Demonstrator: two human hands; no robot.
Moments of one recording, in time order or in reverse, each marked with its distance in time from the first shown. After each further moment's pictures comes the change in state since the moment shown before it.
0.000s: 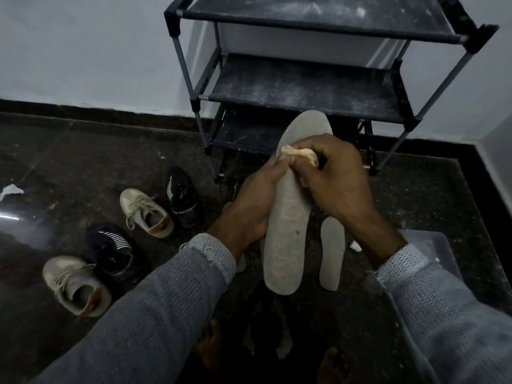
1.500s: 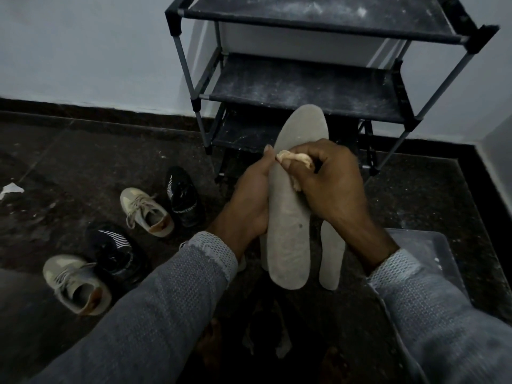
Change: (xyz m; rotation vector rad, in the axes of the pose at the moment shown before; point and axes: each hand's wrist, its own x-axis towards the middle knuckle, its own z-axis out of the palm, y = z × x) left_hand 0.003 0.003 -0.006 -0.161 0.008 -0.057; right_hand -0.009 -0.008 0.005 0.043 -0.001 0.043
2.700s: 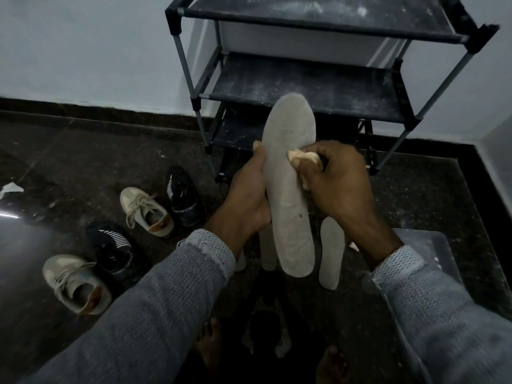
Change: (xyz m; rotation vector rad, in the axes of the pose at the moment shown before) left_hand 0.000 0.003 0.002 -0.011 0.066 0.052; right_hand 0.003 0.006 -0.007 -0.072 0.000 0.096
